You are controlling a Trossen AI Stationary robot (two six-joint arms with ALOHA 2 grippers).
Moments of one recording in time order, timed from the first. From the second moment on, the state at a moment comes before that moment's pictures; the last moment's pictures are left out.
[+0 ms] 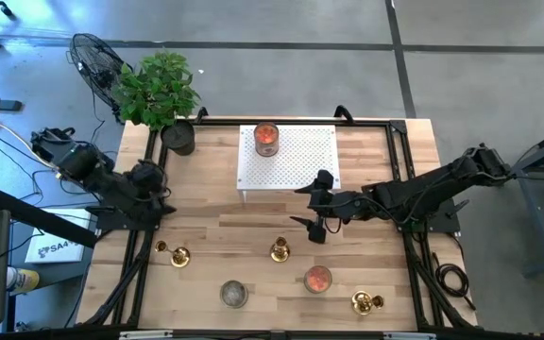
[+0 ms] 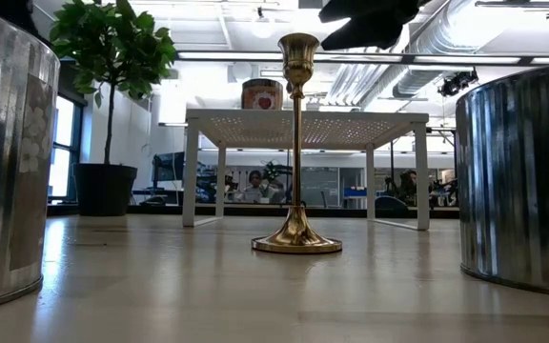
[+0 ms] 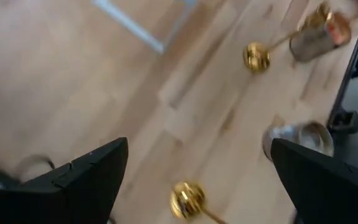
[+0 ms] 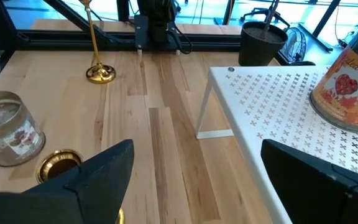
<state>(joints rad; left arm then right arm) -0.57 0.73 1.15 -1.40 -0.36 -1.16 0.27 1.34 0.93 -0.07 0.44 0.13</state>
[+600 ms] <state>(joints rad) -0.57 0.91 1.15 -1.56 -0.10 -1.50 0.27 1.34 0.93 -0.06 0.44 0.13</state>
